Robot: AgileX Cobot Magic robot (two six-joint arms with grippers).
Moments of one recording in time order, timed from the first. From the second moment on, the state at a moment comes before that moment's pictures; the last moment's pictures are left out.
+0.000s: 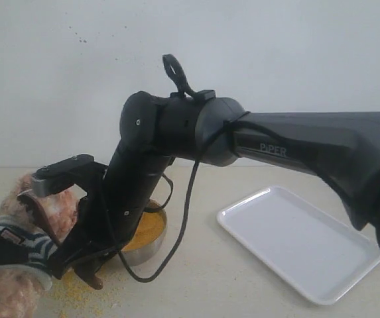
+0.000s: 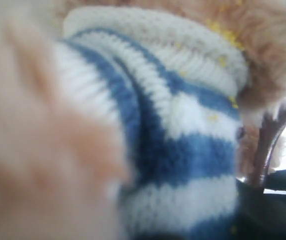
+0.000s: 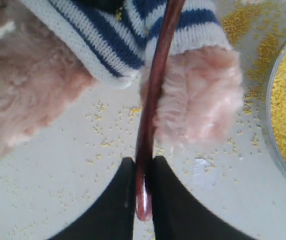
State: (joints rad) left arm 0.31 1.74 -0.75 -1.26 0.89 1.08; right arm 0.82 2.21 -1.90 0.41 1.03 -0.51
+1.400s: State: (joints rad) left arm 0.31 1.74 -0.75 -1.26 0.89 1.08; right arm 0.10 1.72 -1.32 0.44 1.06 -0.55
